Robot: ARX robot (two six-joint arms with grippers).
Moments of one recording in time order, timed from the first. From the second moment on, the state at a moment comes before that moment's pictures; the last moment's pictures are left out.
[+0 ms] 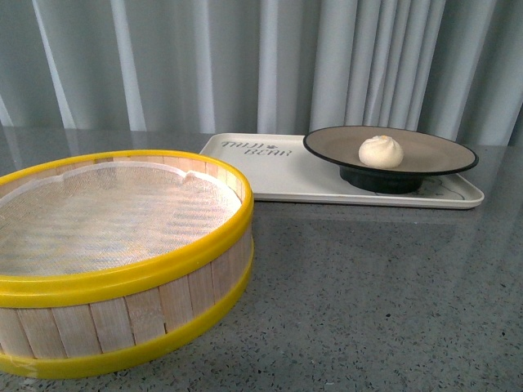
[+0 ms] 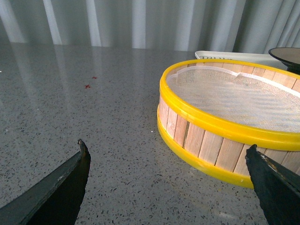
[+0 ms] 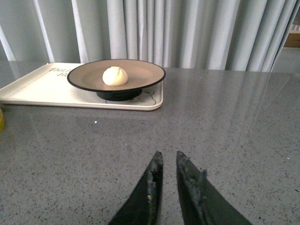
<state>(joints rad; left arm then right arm) 0.00 0.00 0.03 0.00 0.00 0.00 -0.01 0.13 0.16 -0.04 -0.01 -0.01</state>
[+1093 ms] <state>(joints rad) 0.00 0.00 0.03 0.00 0.00 0.00 0.00 0.00 0.01 0.00 0.00 -0.01</state>
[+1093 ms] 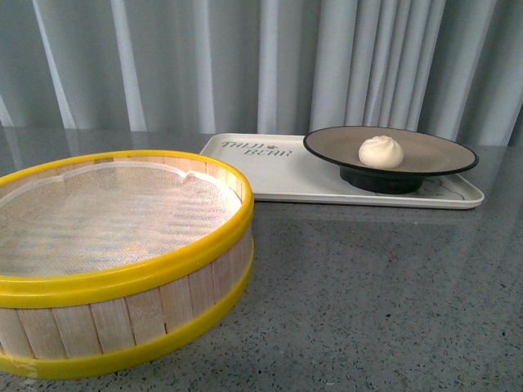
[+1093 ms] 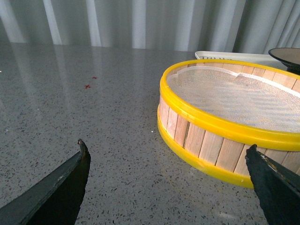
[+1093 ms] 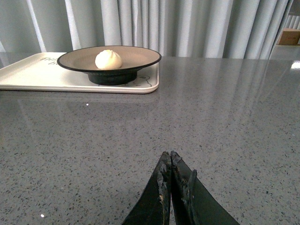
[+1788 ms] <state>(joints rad) 0.00 0.00 0.03 0.00 0.00 0.00 0.00 0.00 0.01 0.00 0.00 -0.01</state>
